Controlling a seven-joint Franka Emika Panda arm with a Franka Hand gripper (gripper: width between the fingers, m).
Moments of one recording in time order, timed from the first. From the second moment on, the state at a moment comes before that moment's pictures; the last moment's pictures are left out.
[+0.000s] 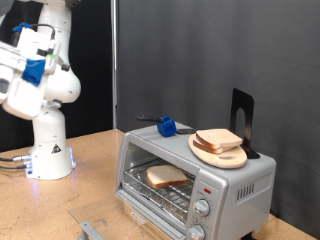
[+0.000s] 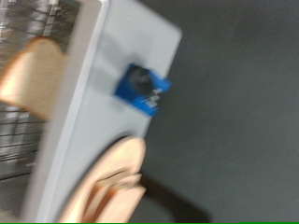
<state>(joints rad) -1.06 -0.27 0.28 -2.33 0.94 1.31 -0.41</state>
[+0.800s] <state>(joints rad) -1.08 -0.10 0.28 -2.24 0.83 1.37 -0.39</state>
